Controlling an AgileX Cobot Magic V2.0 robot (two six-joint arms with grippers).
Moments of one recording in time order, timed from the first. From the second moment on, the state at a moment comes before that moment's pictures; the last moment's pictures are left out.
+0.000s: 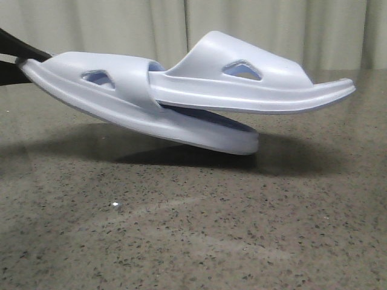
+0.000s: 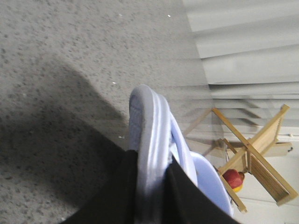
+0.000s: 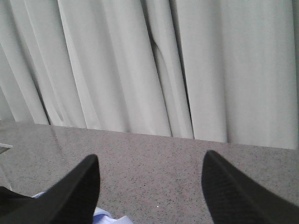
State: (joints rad) left arm -0.11 1.22 -0.54 -1.77 0.72 0.69; right arm 0.46 0.56 -0.72 -0.01 0.17 0.13
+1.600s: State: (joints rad) left arm -0.11 1.23 -0.55 -1.79 0.49 1.25; right arm 0.46 0.56 -0.72 -0.01 0.20 0.13
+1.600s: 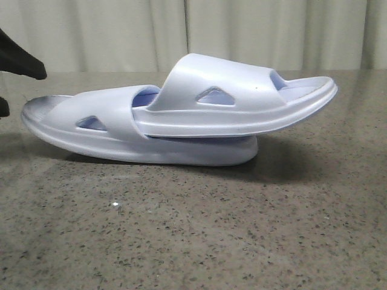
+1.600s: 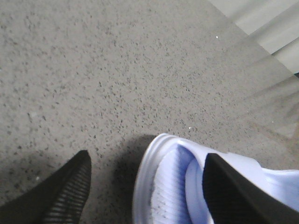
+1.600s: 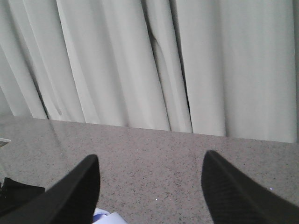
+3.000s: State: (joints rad) left arm -0.11 0.20 -0.14 -1.62 0.25 1.49; right arm 0.37 0.04 -0.38 -0.27 0.50 0.13
